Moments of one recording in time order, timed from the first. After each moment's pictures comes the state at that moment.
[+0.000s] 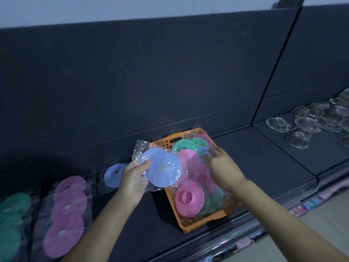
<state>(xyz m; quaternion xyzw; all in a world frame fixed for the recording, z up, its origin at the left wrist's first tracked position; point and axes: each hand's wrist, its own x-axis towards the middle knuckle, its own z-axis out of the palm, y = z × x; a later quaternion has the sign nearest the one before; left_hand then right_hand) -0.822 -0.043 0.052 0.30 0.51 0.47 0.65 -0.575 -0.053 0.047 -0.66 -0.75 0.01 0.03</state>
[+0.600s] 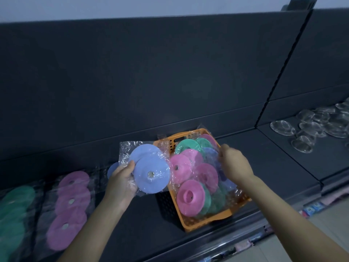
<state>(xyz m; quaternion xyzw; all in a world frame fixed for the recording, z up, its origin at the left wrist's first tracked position) -0.856 -0.055 0.046 0.32 0.51 0.51 0.62 -0.563 -0.043 0.056 -0.75 -0.65 0.06 0.12</state>
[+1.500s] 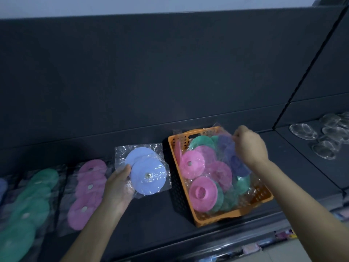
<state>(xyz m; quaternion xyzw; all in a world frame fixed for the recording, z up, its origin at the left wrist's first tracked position) -0.898 -0.076 0.025 0.24 0.51 0.58 0.58 -0.567 -0.016 0.082 -0.74 -0.63 0.01 0.23</state>
